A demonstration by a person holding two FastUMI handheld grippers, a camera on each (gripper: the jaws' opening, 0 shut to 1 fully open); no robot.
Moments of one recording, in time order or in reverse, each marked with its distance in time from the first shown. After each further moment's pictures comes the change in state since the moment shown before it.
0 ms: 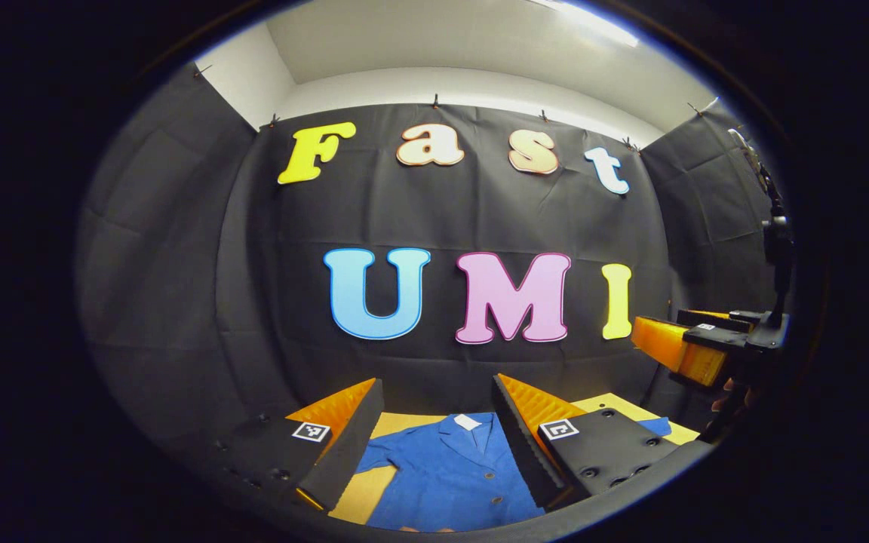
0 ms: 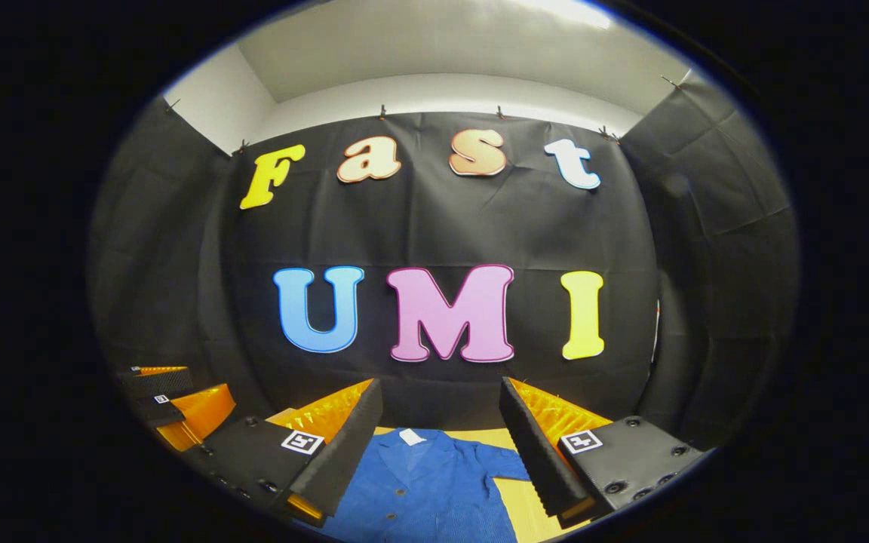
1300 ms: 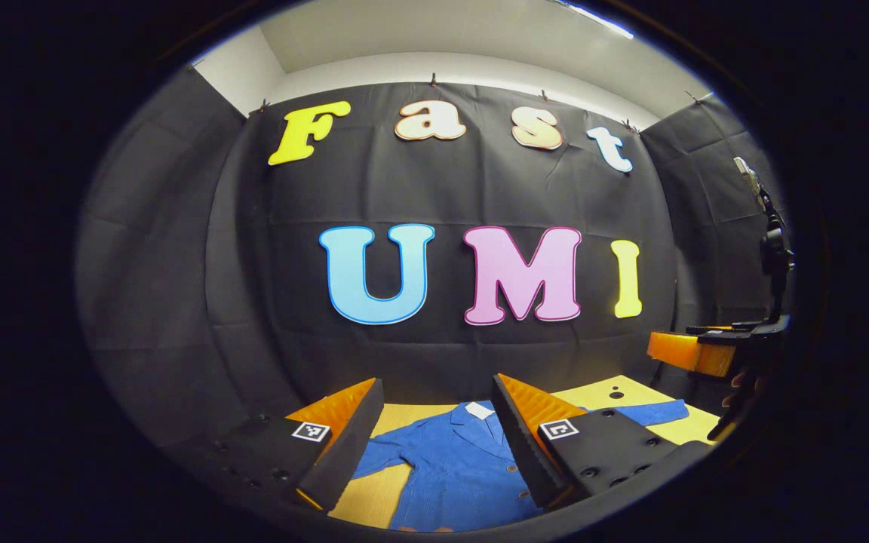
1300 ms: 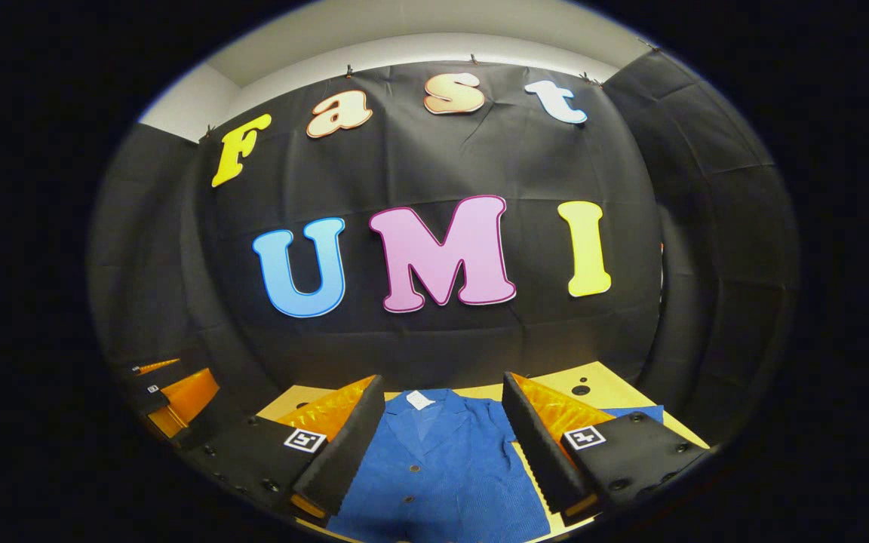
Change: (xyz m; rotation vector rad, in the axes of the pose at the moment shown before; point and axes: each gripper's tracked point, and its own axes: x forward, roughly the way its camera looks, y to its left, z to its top) left arm 0.040 0.044 -0.033 0.023 0.073 -0.002; right arm 0.035 0.000 -0.066 0.080 0.188 -0.024
